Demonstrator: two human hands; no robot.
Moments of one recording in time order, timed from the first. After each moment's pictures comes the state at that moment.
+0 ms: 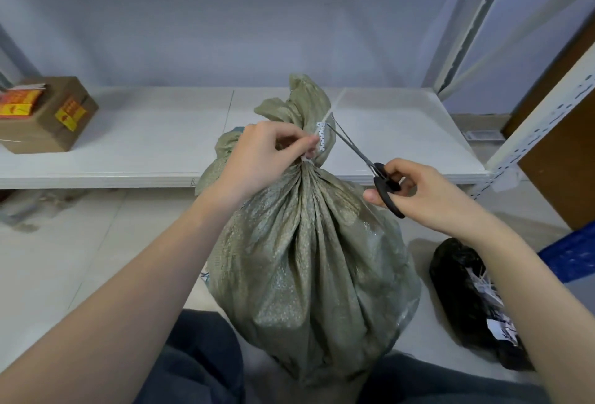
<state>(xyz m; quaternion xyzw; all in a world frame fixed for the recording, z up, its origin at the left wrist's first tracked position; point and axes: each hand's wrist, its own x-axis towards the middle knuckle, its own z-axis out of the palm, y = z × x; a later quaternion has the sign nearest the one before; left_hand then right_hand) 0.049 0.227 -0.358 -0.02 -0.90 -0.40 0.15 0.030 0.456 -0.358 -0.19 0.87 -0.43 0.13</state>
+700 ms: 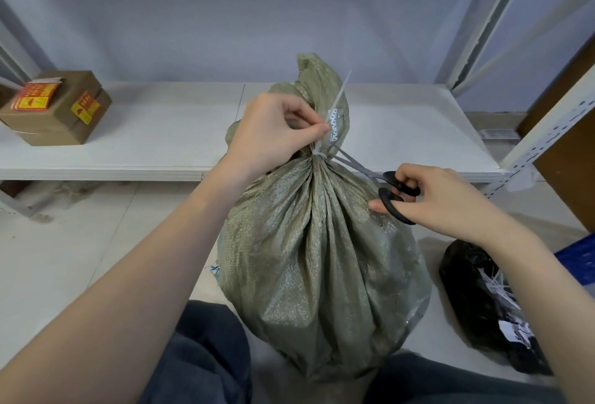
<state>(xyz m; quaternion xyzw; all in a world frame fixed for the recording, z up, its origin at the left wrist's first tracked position) 0.052 0.225 -0.339 0.01 -0.87 -0.47 0.17 0.031 0.457 -0.364 -0.24 0.93 -0.26 0.07</state>
